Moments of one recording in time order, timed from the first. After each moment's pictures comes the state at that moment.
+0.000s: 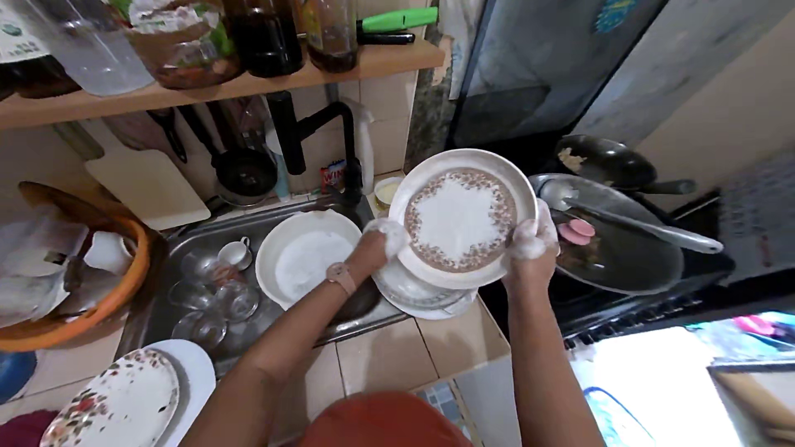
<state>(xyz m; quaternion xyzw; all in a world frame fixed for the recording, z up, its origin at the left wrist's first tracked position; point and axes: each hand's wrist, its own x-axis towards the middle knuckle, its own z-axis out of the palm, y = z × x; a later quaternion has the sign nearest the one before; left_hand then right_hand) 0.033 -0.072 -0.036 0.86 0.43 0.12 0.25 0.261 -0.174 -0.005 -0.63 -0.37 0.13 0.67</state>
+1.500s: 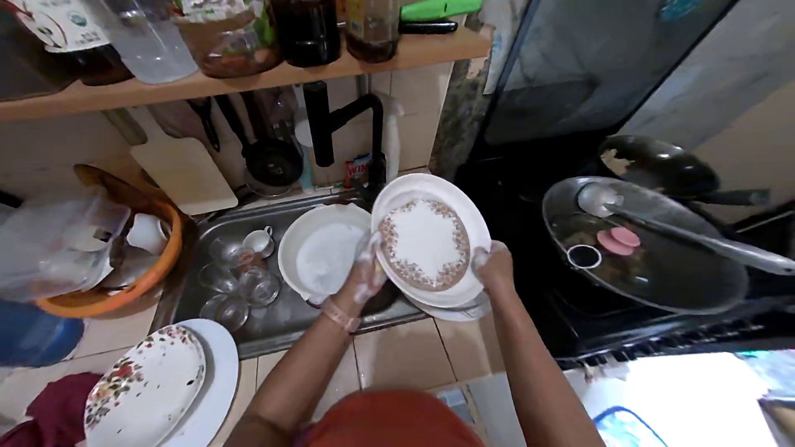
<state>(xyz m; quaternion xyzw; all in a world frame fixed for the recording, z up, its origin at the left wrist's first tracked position) -0.001 -0.114 -0.048 0.35 0.26 0.54 0.72 0.229 -0.139 -0.050 -0.81 -0.39 0.29 0.34</state>
